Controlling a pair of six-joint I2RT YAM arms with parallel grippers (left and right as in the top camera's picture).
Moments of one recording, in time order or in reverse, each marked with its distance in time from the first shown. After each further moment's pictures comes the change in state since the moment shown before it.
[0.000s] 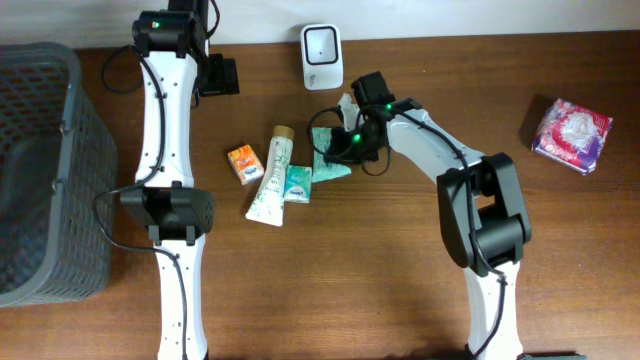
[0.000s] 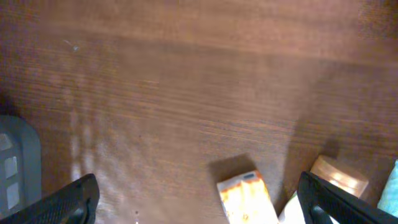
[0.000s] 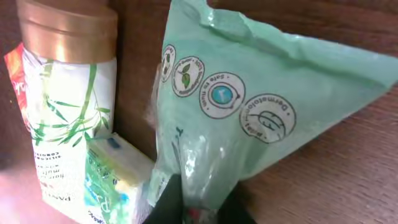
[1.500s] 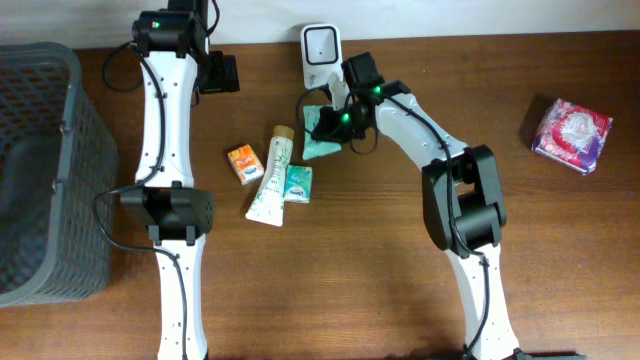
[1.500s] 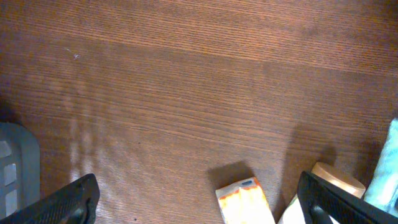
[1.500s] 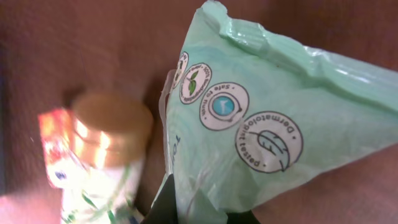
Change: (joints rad) left arm 0.000 0.000 -0.001 0.024 0.000 0.000; right arm 0.001 0.180 0.316 -0.021 -0.036 -0.019
